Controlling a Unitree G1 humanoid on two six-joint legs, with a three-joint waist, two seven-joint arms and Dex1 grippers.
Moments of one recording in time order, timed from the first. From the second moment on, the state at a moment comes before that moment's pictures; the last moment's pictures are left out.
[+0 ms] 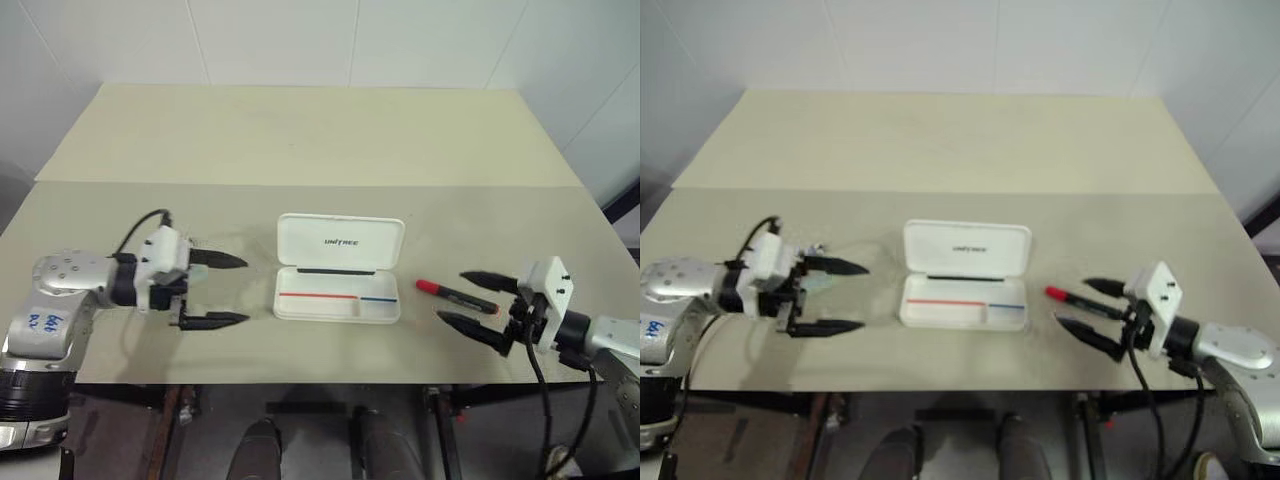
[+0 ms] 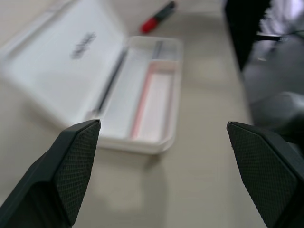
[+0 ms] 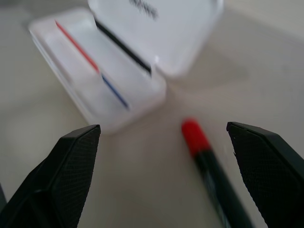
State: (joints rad) left arm -0.34 0.84 0.17 -0.05 -0.43 0.26 -1.33; right arm 0.06 -0.82 -0.29 -0.26 0.54 0.37 0.97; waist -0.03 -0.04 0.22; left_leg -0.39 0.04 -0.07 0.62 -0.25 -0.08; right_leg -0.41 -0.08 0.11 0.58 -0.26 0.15
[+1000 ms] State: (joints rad) left arm -0.42 0.85 0.18 0.02 -0.47 0.20 -1.37; right arm -0.25 -0.83 -0.13 0.35 0.35 0.12 1.22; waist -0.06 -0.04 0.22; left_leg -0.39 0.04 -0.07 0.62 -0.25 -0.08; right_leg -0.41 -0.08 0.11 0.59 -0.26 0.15
